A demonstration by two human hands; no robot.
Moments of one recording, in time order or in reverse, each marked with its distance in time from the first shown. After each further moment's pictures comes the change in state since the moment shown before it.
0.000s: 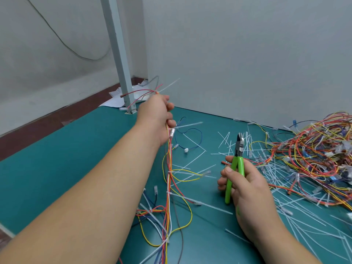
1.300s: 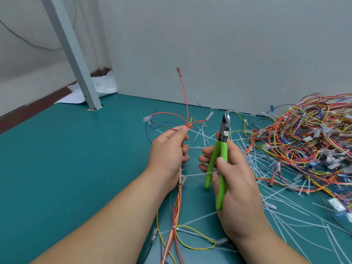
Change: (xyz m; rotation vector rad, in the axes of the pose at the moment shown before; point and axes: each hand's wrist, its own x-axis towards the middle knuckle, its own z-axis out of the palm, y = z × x) left_hand -0.024 -0.124 0.028 0.026 -0.208 -0.025; right_hand 0.005 -0.009 0.004 0.050 0.029 -0.153
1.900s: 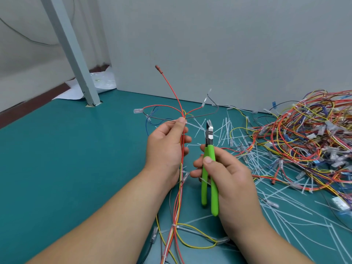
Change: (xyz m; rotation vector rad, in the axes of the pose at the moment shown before) left_hand -0.006 0.005 0.001 0.001 0.055 0.092; right_hand -0.001 -0.008 0.009 -0.111 -0.016 0.089
